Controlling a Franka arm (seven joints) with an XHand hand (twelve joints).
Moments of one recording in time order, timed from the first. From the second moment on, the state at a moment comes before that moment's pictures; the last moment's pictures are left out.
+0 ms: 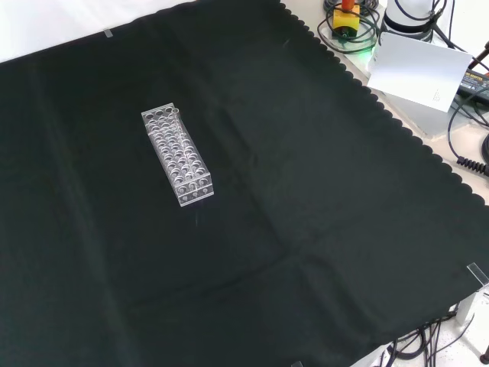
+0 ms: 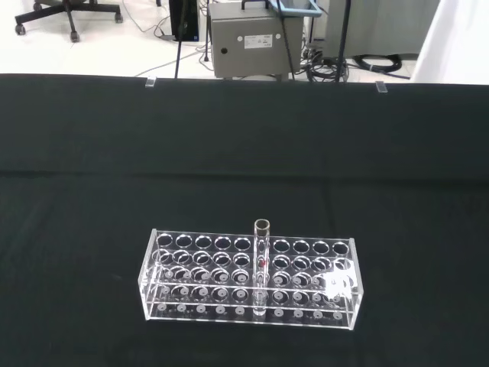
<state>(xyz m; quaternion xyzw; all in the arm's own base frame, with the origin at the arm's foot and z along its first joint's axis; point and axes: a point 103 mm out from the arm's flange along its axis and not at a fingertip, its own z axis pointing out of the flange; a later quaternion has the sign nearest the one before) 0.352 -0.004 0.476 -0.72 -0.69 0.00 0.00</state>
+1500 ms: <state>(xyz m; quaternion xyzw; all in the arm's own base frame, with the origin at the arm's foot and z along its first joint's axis) 0.505 -0.041 0.385 -0.70 -0.70 0.07 0.08</state>
